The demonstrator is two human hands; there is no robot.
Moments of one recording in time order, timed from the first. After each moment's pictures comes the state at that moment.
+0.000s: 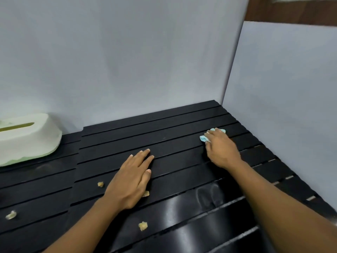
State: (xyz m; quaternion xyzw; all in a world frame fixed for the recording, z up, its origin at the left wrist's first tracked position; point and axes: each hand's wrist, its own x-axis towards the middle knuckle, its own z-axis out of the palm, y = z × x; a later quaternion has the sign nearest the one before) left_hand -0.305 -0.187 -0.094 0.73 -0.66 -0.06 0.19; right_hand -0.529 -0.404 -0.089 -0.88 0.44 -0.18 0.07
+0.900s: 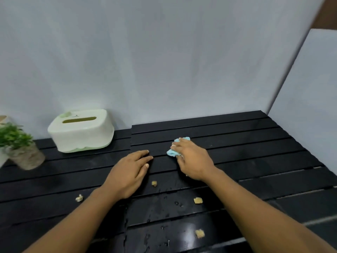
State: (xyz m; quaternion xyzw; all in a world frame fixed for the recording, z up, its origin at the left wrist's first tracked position) left_hand -0.183 -0.125 -0.081 0.79 -0.60 -0.03 0.15; right_hand -0.349 -0.296 -0.078 -0.95 0.23 -0.13 0.14
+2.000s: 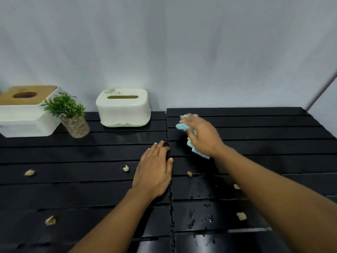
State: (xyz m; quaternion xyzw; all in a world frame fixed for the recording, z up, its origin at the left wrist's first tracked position) left_hand -0.202 -0.065 -0.092 0.85 -0.48 -0.03 0.21; right_hand -0.268 -0.265 -0.071 -0.94 0.16 -0.22 0.19
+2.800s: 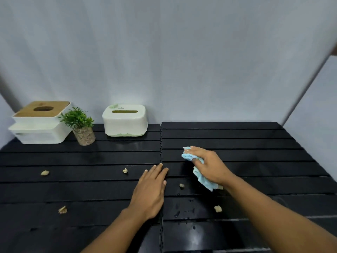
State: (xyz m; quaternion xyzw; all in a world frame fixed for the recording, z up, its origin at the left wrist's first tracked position) left_hand -0.249 -0.021 -0.089 0.84 -0.51 -0.06 0.19; right_hand -0.363 -0.230 -0.056 -0.91 0.16 -0.16 0.34
